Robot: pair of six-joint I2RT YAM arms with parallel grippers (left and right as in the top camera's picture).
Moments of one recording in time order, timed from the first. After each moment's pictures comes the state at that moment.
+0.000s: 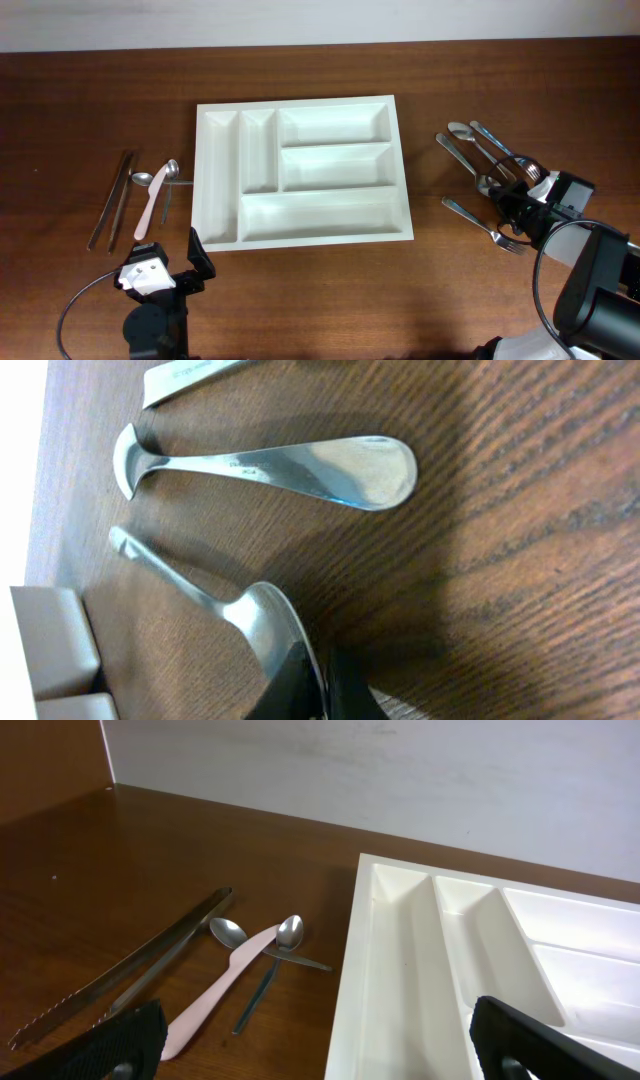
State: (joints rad) left arm 0.09 0.01 0.08 -0.25 -0.10 -0.15; right arm -0.49 1.76 0.65 0.19 -0.51 0.59
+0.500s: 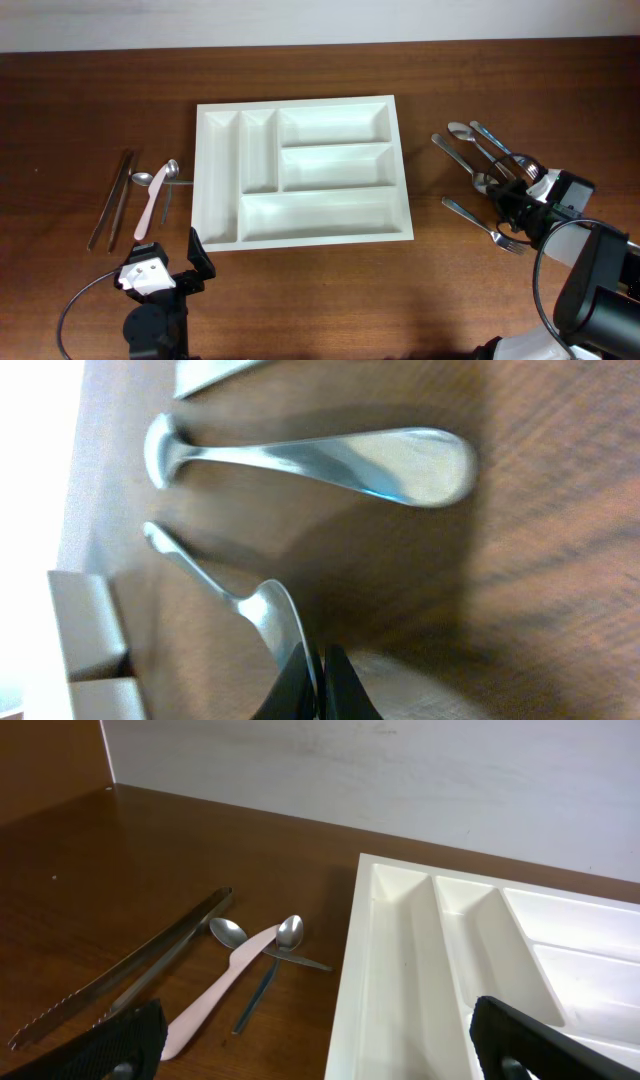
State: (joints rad) left arm 0.09 0.01 0.08 -0.25 -0.10 -0.15; right arm -0.49 1.76 0.65 0.23 -0.58 0.59
